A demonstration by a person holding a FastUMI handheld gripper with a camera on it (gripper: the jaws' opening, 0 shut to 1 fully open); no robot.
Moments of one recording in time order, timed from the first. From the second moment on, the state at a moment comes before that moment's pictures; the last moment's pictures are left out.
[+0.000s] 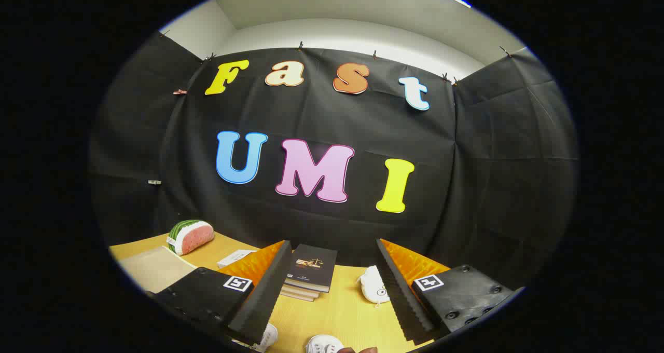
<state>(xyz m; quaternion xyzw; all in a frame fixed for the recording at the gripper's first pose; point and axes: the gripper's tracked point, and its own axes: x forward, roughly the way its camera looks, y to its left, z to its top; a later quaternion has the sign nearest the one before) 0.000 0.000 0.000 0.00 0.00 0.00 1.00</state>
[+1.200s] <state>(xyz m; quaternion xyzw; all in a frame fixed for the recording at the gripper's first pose) 0.000 0.062 -0.045 0.07 0.09 0.12 0.99</state>
